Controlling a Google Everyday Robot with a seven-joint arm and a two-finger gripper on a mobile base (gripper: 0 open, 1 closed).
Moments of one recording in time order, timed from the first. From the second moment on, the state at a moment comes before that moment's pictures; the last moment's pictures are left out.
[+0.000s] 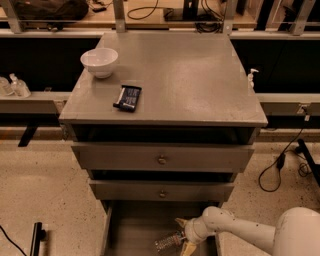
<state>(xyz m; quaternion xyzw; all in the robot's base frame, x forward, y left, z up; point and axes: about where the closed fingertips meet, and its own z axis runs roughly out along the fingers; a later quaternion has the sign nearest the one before) 0.471 -0.101 0.174 -0.70 0.65 0.19 0.21</state>
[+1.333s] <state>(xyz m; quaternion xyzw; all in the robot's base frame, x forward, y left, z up) 0.473 -0.101 0.176 -0.70 0.65 0.19 0.21</state>
